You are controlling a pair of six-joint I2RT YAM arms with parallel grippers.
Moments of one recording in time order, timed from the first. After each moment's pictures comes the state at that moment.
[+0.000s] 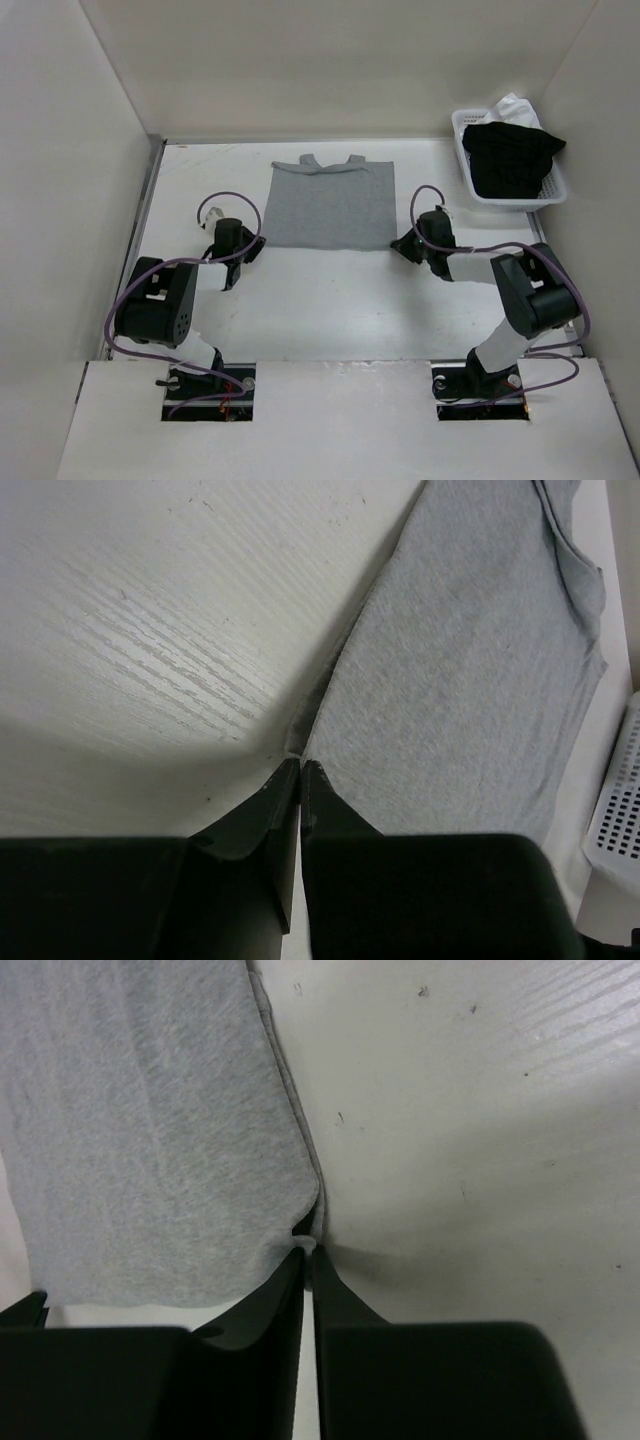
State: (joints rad) left arm -0.18 1.58 0.51 0.47 -0.06 -1.03; right arm 0.32 1.64 0.63 0.32 -0.01 0.94
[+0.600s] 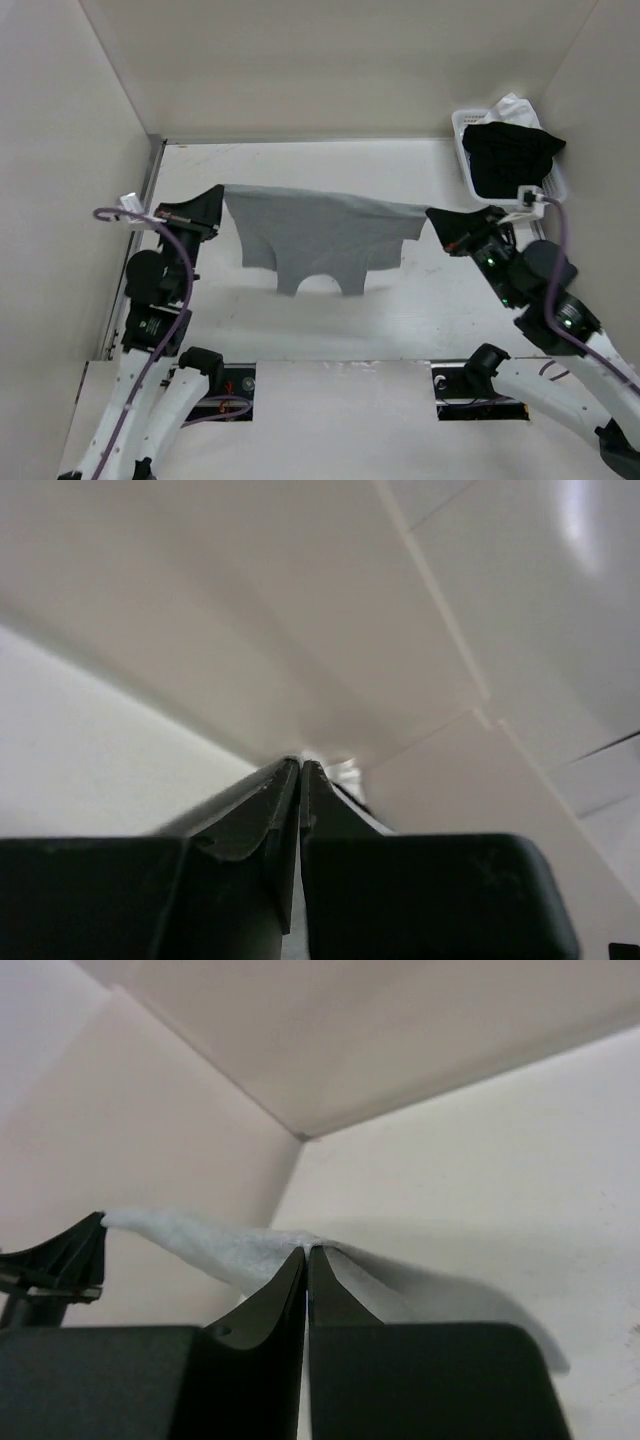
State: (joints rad) left arm -0.26 0.57 0.72 0.06 -0.15 -0.95; right arm 0.71 0.64 0.92 -0.24 0.33 0.72
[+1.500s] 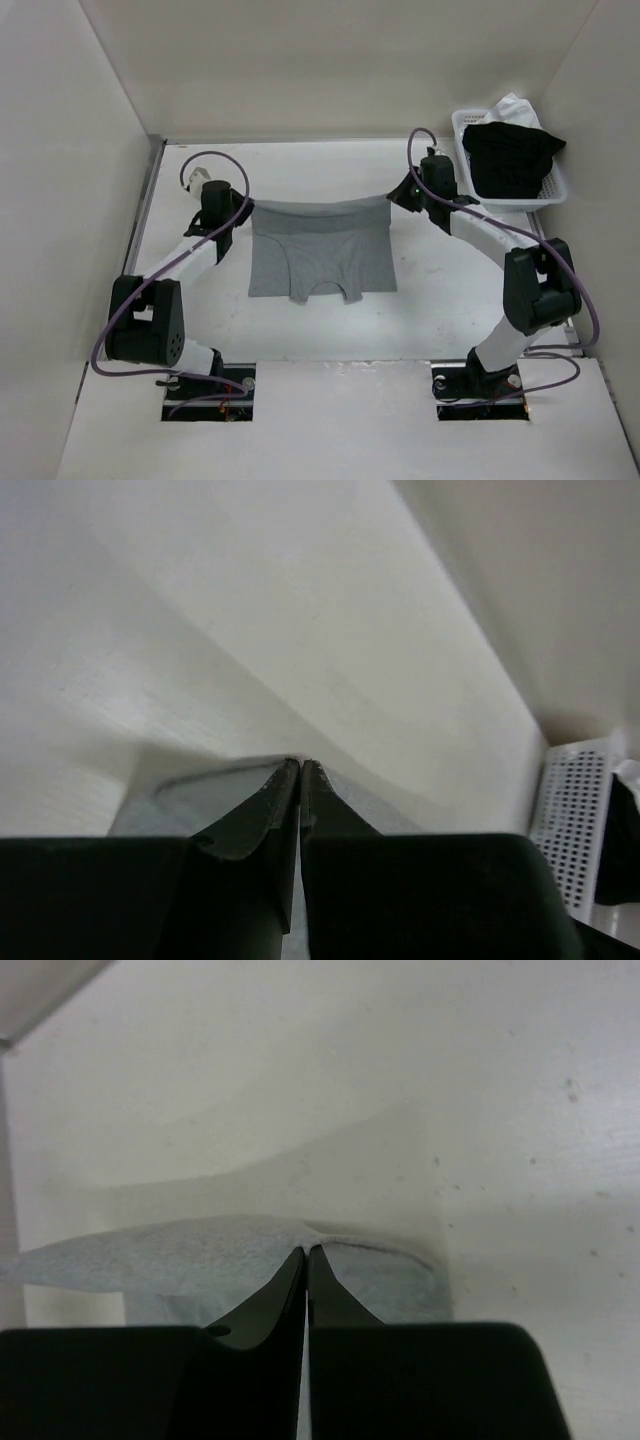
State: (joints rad) left arm -0.15 1.46 0.79 0.17 -0.12 -0.97; right arm 0.29 1.66 1.11 -0.03 -0.07 0.70
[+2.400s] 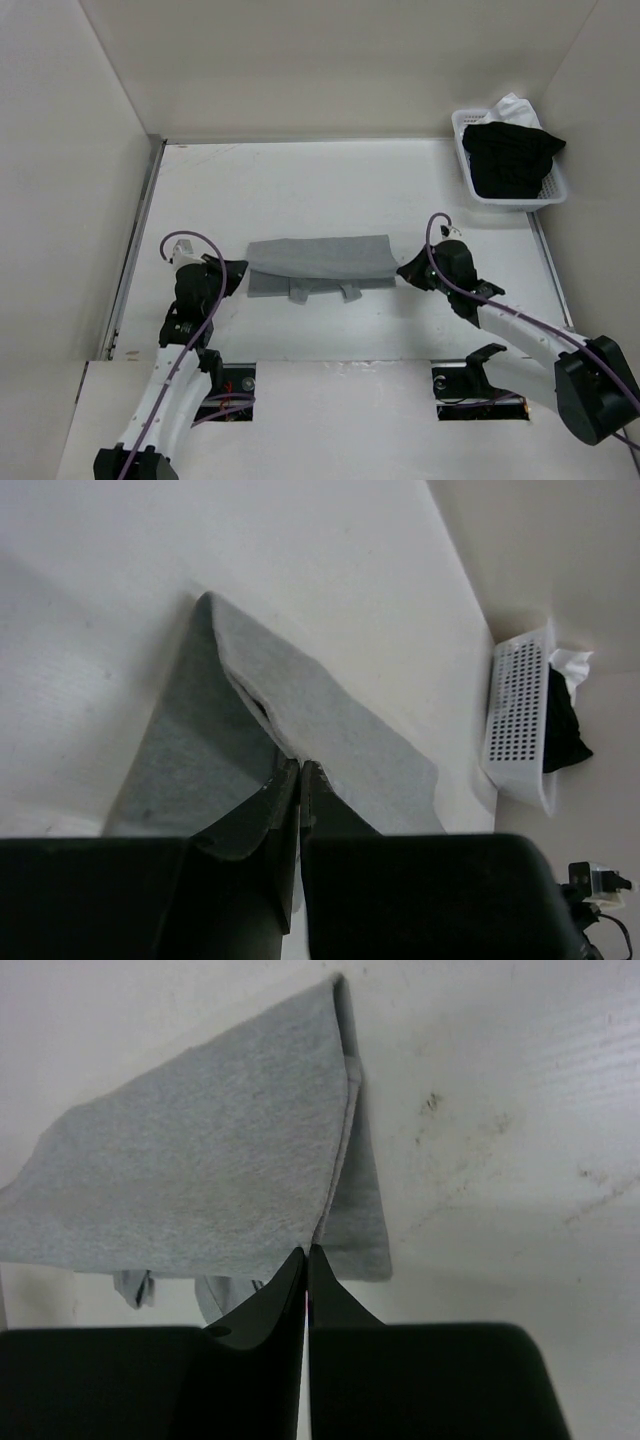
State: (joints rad) left arm -0.08 0.56 0.24 -0.02 0.06 -1.01; right arm 0.42 1.04 0.41 0.06 -0.03 0.79
